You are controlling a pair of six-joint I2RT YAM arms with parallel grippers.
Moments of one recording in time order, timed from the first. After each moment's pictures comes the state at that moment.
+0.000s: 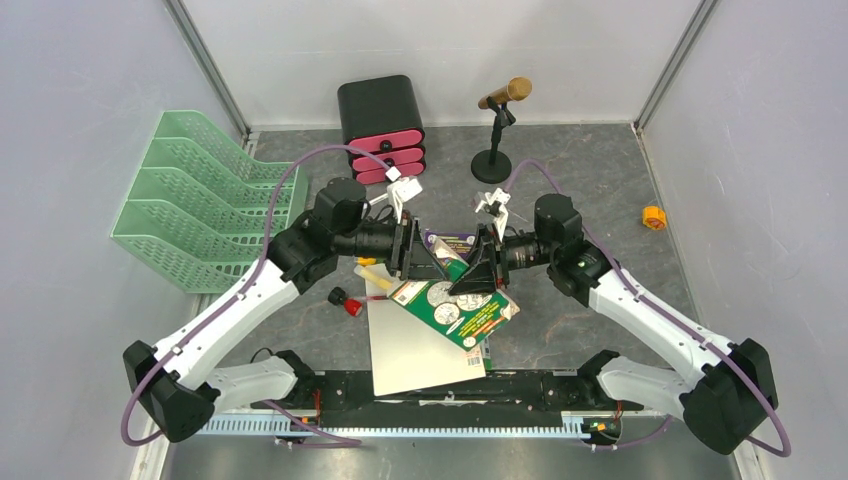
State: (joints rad) left arm -0.71 1.11 1.09 -0.40 0.77 -0.53; right arm 0.60 1.10 0.79 0.08 -1.10 0.35
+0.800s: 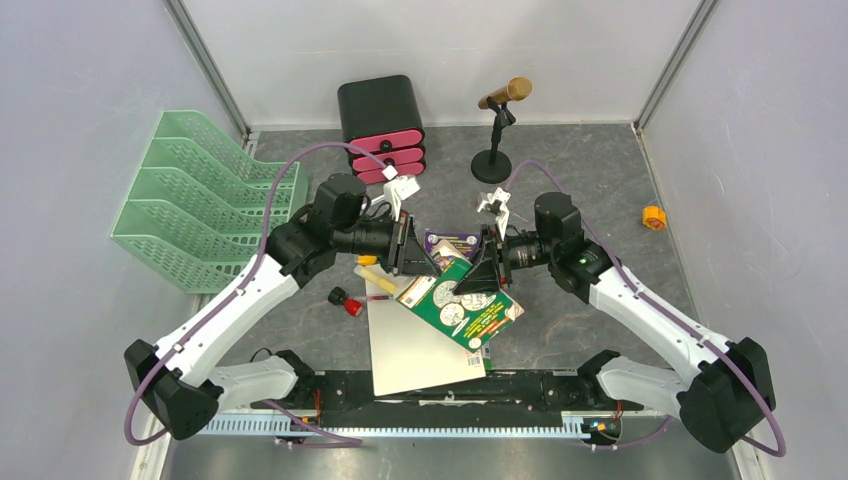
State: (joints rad) left arm -0.68 1.13 1.14 -0.52 0.73 -0.47; right arm 0.57 1.11 0.79 -0.01 -1.09 0.32
